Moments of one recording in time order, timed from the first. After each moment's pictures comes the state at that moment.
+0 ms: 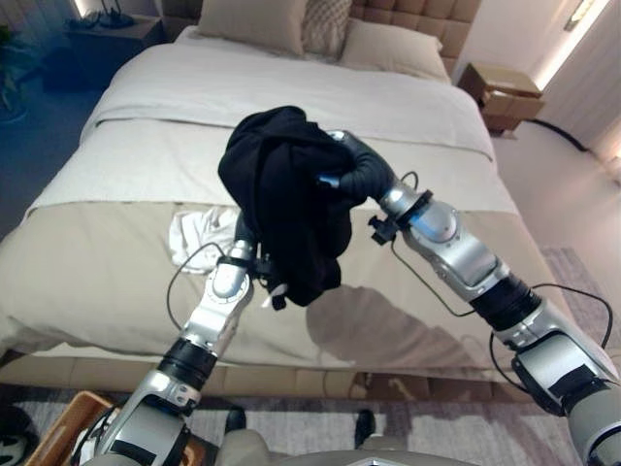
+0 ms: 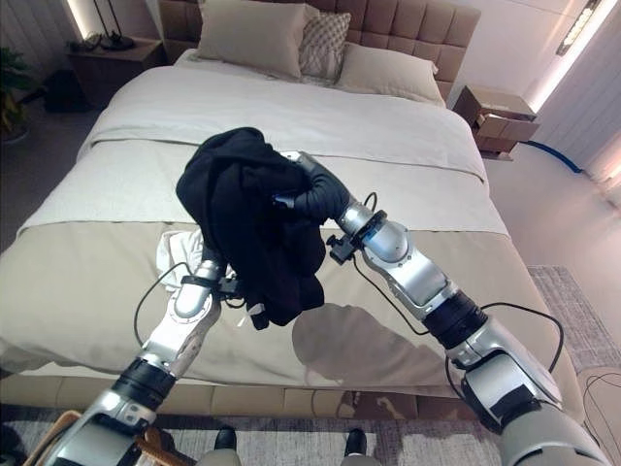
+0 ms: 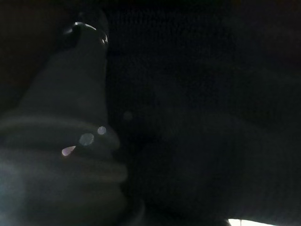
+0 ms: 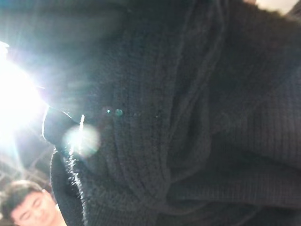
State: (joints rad) left arm -0.42 0.37 -0.39 0.29 -0.39 -0.32 0.14; right arm -0.78 -0.53 0.59 0.07 0.46 -0.17 0.11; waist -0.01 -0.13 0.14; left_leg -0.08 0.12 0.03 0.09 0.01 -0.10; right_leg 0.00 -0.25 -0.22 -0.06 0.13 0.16
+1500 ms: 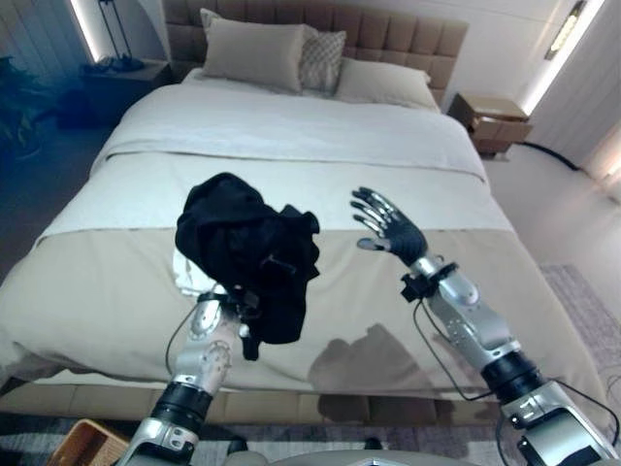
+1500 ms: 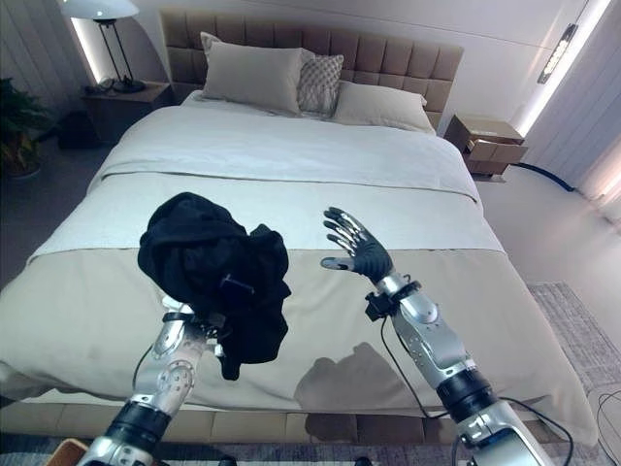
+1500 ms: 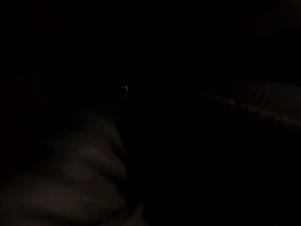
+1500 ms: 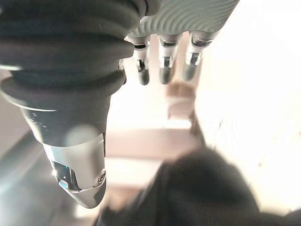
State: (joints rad) left arm -0.11 0.30 -0.19 0.24 -0.78 -0.29 -0.10; right arm -0.26 -0.43 0.30 0.22 0.59 -0.15 0.20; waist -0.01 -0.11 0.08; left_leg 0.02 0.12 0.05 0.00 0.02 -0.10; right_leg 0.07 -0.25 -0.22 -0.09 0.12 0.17
